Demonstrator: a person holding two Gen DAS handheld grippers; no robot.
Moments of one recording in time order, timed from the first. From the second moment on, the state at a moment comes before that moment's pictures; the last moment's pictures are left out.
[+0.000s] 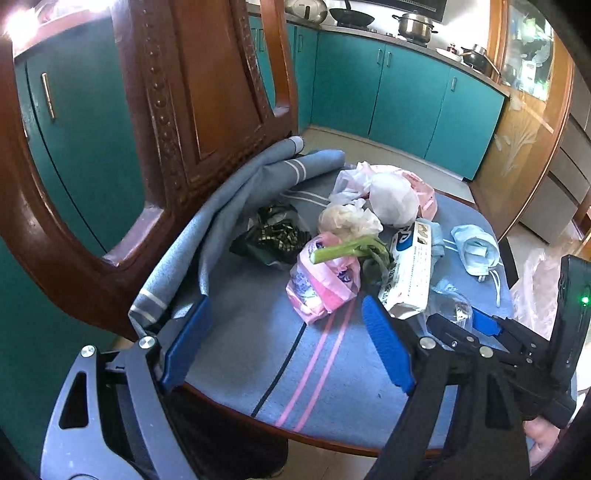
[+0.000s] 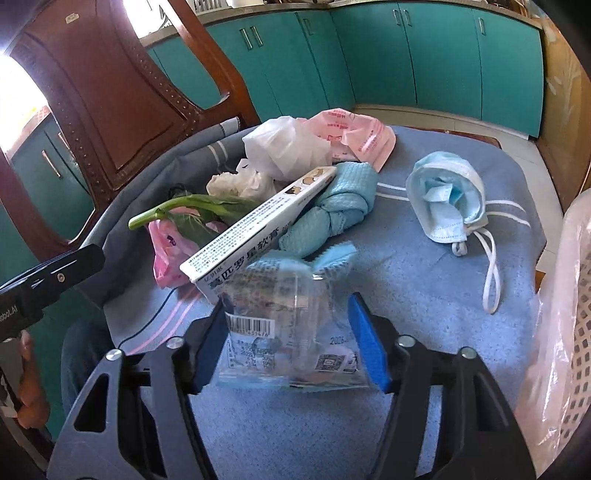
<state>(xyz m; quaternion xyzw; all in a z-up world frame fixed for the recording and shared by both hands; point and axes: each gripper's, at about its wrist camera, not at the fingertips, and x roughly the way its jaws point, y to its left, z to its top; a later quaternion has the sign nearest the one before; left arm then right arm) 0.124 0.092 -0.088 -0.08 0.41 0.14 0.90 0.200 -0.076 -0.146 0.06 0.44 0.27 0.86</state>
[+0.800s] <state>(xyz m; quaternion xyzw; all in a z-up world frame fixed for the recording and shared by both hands) 0.135 0.081 -0.116 -0.08 0.43 0.12 0.89 0.192 -0.110 -0.132 0.05 0.43 0.22 0.87</state>
